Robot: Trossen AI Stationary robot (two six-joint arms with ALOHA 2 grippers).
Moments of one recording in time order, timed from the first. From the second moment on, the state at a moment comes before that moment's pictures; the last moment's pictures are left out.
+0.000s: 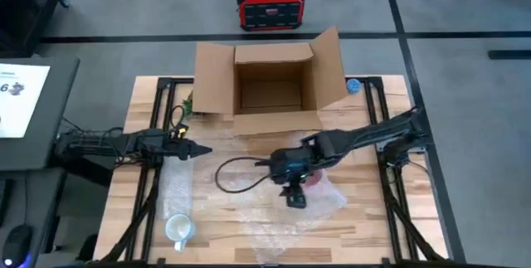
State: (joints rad) left arm -0.02 0.15 0.06 -0.12 -0.06 -1.18; right arm 0.25 1.77 1.73 -1.03 -0.19 0.34
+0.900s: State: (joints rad) left arm -0.02 0.15 0.06 -0.12 -0.06 -1.17; right arm 0.13 1.75 1.18 -0.82 -0.13 0.47
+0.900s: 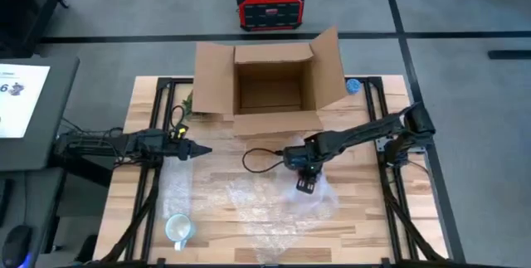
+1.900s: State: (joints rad) left arm -0.02 0.15 0.06 -0.12 -0.06 -1.16; right arm 0.13 1.72 1.25 -0.92 -0.18 0.65
